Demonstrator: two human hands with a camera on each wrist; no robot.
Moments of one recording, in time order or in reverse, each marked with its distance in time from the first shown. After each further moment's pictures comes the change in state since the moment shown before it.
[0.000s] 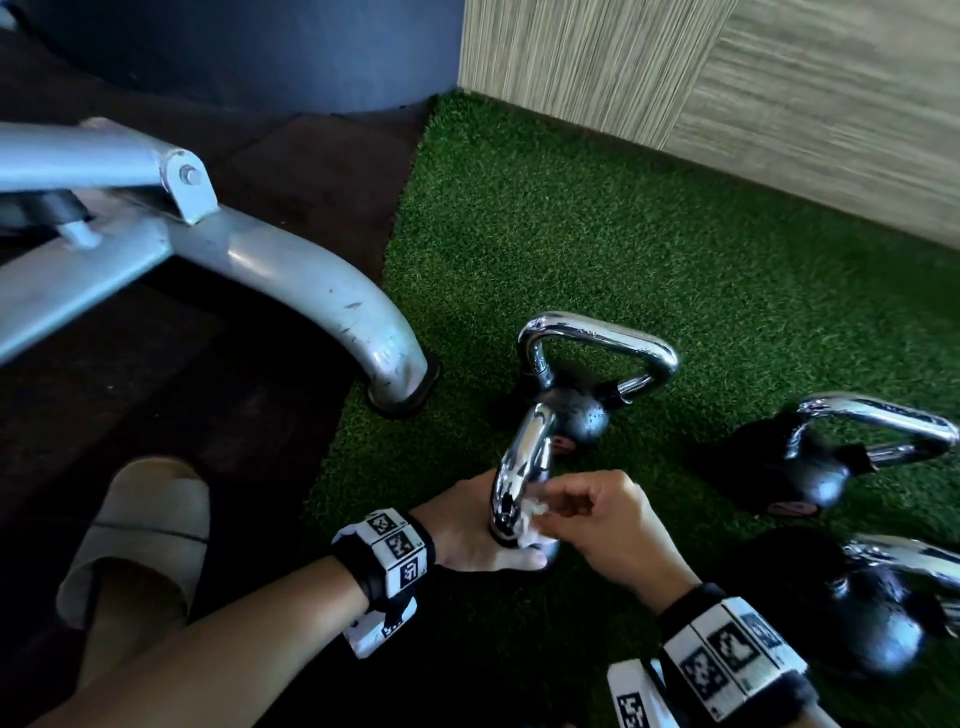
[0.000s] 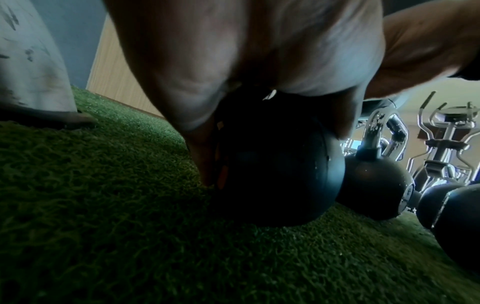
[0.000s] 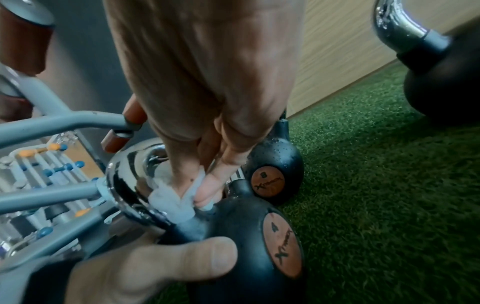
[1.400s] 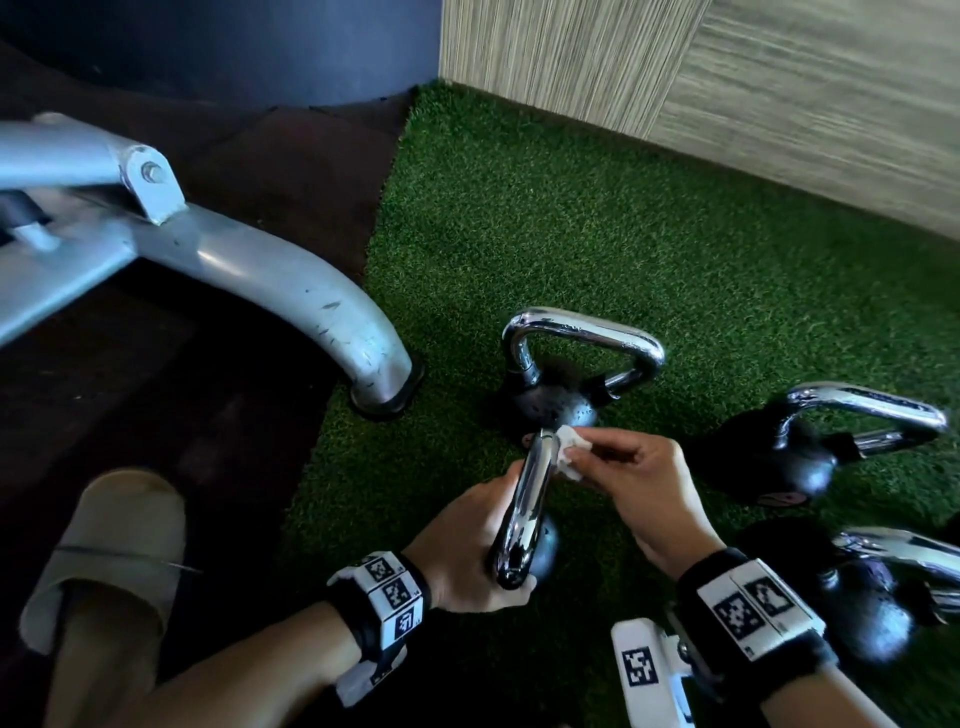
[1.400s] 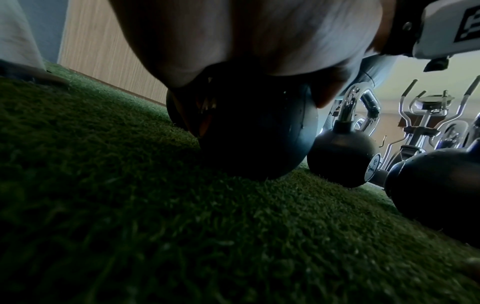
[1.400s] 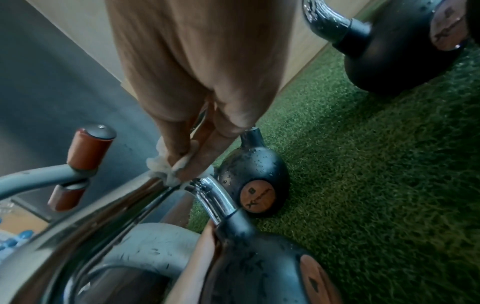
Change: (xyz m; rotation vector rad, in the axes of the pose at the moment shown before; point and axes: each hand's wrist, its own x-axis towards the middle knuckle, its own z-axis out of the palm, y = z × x) left_hand -0.012 0.017 0.018 -0.025 0.233 0.256; right_hand 0.025 0.008 -0.028 0.404 0.317 -0.009
